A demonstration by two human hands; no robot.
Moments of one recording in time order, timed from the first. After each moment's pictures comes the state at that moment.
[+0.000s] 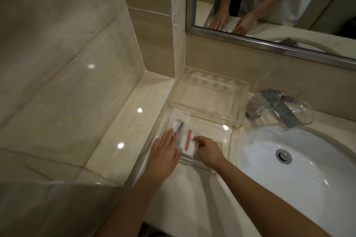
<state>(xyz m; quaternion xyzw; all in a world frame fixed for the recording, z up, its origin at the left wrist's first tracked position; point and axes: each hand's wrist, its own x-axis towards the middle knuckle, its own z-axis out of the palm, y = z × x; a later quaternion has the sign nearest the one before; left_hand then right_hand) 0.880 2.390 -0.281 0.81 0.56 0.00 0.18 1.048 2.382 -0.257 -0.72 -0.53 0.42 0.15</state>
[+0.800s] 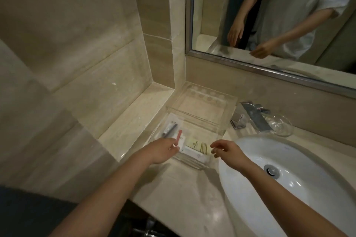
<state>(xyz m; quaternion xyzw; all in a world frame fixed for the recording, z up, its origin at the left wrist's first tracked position) 0.920 2.339 -0.145 0.74 0.57 -0.08 0.35 1.154 2.314 -0.189 -0.66 -0.55 0.46 0.20</state>
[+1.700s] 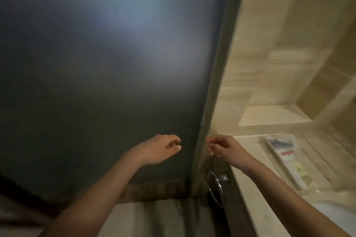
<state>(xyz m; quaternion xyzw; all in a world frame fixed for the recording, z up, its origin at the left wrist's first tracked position) 0.799 1.933 -0.076 0.46 0.82 0.18 0.29 0.942 2.118 -0.101 -0.23 -0.84 0.50 0.04</state>
